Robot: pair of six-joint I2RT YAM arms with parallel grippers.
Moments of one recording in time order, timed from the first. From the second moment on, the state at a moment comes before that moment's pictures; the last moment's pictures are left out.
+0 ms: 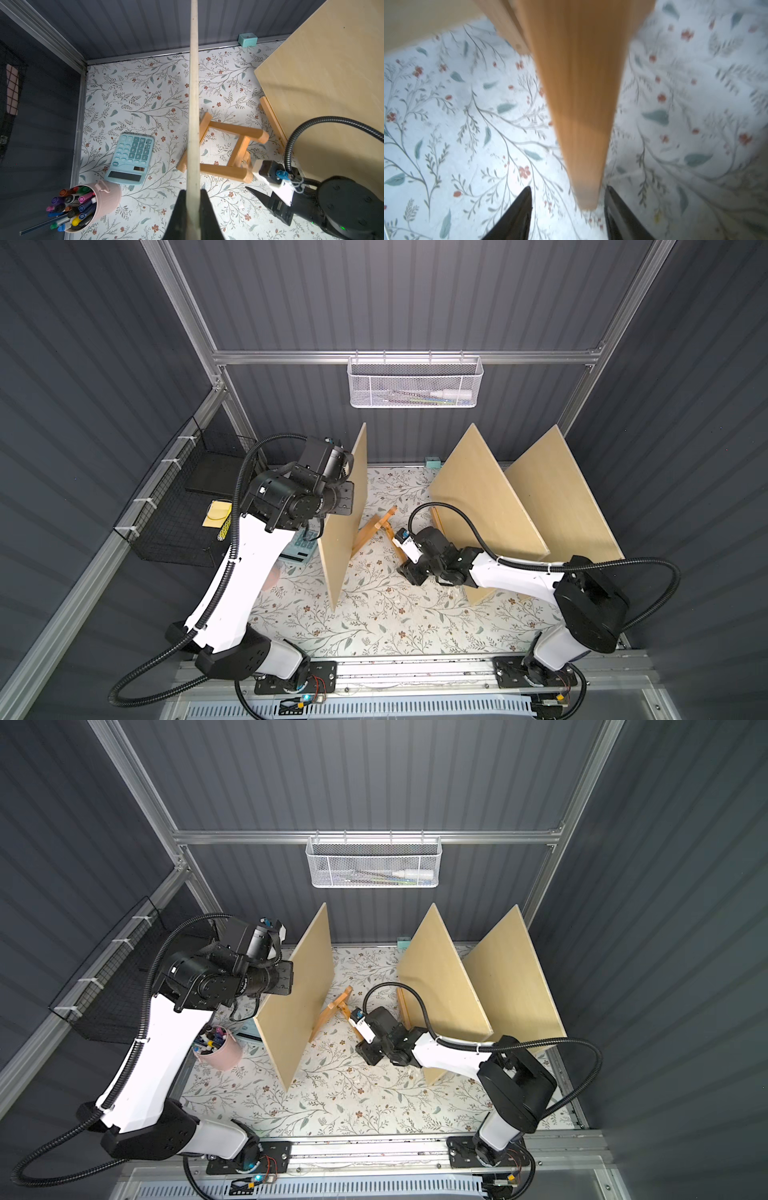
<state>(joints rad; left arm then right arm) -0.60 1.45 2.04 -1.43 -0.27 -0.29 0.86 1.61 0.91 -0.20 -0.07 0.06</state>
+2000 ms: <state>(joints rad) -0.64 1.16 1.46 -0.91 -0.17 -0.09 0.67 1.88 1.36 -0.33 -0.24 0.15</state>
